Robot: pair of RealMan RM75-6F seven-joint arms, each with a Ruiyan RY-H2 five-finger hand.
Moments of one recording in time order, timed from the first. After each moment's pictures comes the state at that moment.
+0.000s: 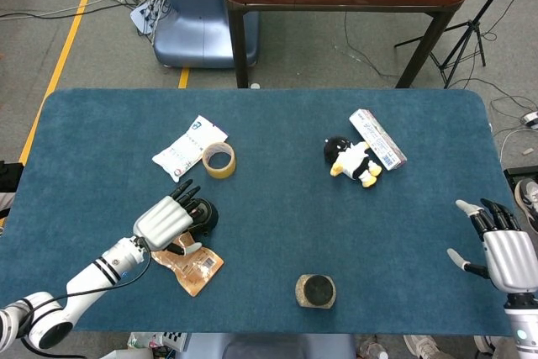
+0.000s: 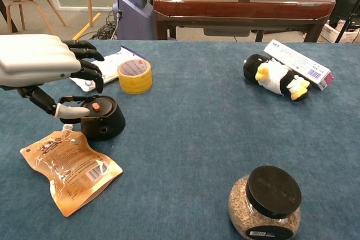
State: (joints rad) left arm -0.77 -1.20 0.03 -1.70 1.46 0.97 0.55; right arm 0.05 -1.11 0.05 -1.58 -1.54 1.52 -0.04
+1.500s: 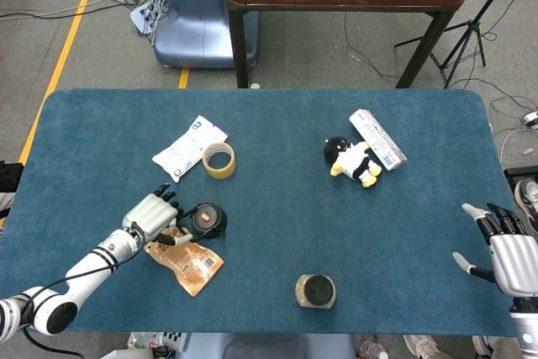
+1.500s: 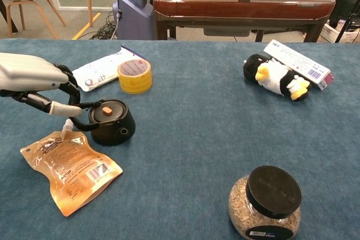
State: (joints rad) left arm -0.84 -1.18 0.02 -1.71 1.08 0.76 0.55; right arm 0.04 -1.12 0.05 -1.55 -1.53 1.52 0.00
